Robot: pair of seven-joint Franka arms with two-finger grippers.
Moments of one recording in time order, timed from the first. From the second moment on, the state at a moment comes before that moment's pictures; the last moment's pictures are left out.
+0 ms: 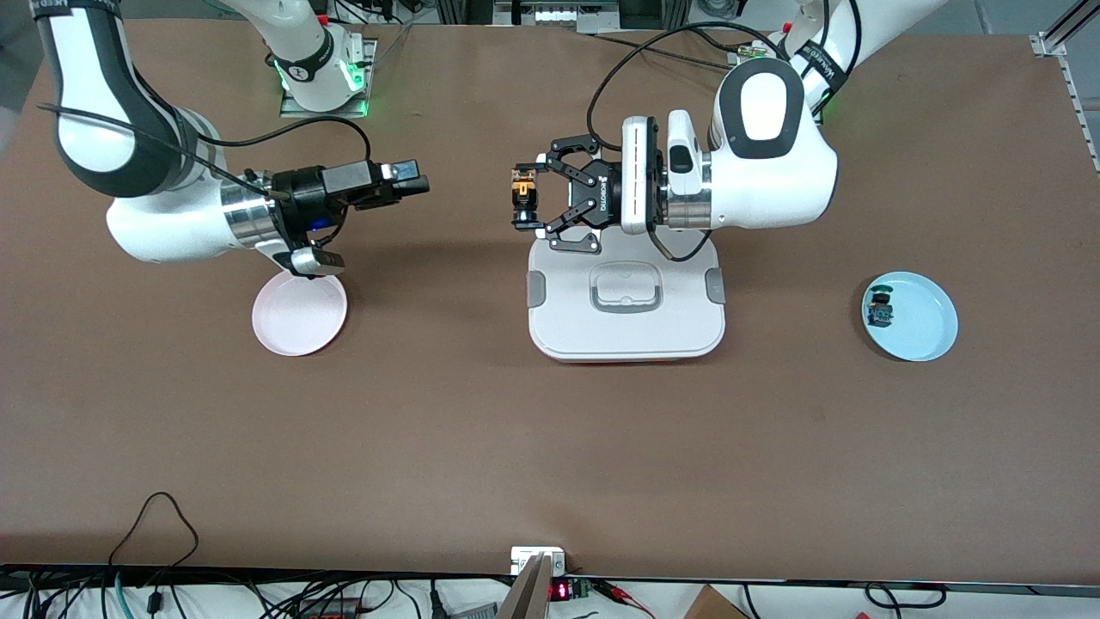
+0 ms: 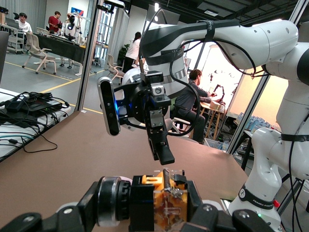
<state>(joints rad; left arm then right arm) 0.37 0.47 -1.11 -1.78 -1.26 2.41 1.64 0.28 0.19 -0.08 -1.96 1.56 1.55 -0.20</state>
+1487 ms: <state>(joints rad) 0.37 0.47 -1.11 -1.78 -1.27 2.41 1.64 0.52 0.23 -0.08 -1.96 1.81 1.82 -0.20</state>
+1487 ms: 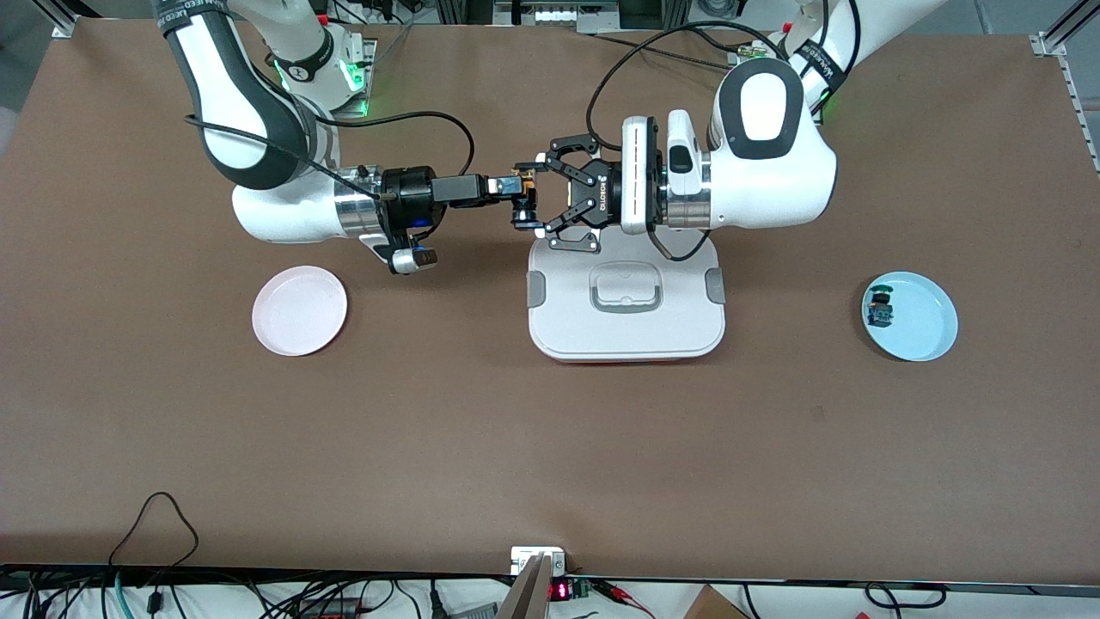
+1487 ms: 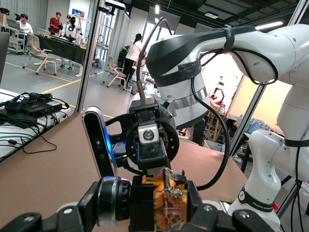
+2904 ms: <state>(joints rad) 0.37 0.47 -1.11 -1.78 -1.28 2.41 1.64 0.52 0.24 -0.08 -1.95 1.88 1.84 -0.21</state>
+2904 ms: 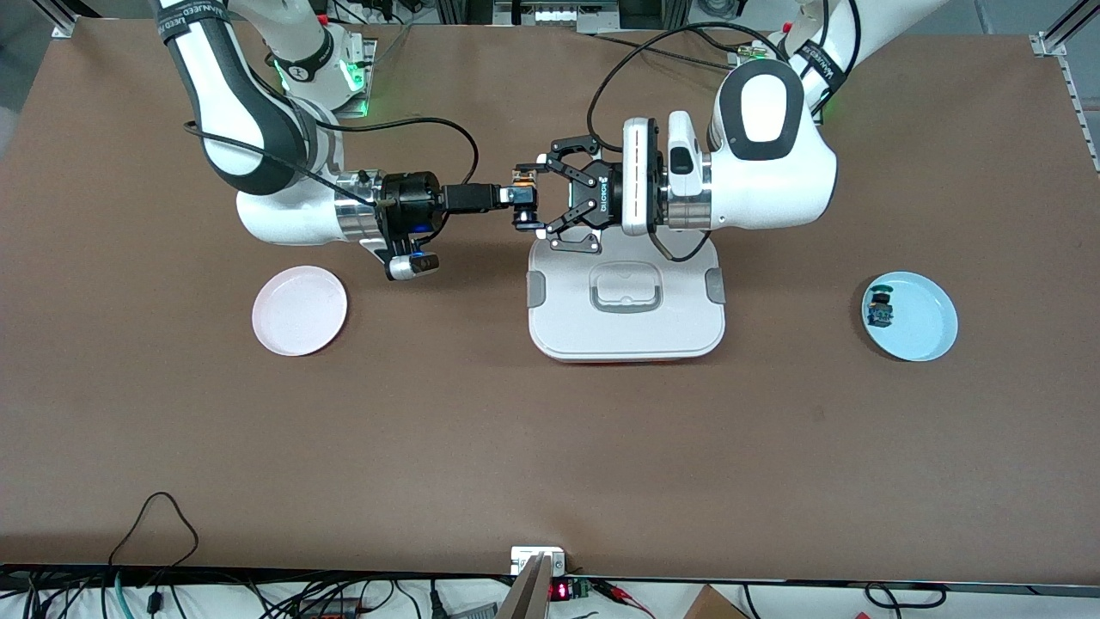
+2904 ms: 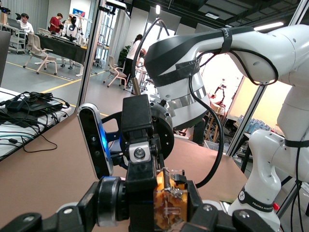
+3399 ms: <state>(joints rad) 0.37 0.47 -1.11 -1.78 -1.28 2.41 1.64 0.52 0.24 -0.08 -1.94 1.88 1.84 -0.21</state>
